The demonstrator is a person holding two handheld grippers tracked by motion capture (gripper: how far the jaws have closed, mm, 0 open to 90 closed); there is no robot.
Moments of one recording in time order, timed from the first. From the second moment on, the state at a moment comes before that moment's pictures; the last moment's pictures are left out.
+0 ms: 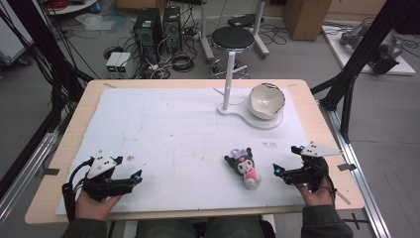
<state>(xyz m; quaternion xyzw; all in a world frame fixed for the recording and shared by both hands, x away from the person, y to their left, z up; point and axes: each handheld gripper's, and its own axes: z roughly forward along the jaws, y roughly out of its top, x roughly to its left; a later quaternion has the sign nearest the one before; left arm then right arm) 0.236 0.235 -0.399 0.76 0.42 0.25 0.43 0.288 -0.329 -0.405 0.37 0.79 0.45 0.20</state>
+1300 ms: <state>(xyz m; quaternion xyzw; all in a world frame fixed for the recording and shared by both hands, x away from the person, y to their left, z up) 0.237 0.234 -0.399 0.76 0.42 0.25 0.43 0.287 -0.315 -0.390 0.34 0.79 0.47 0.20</state>
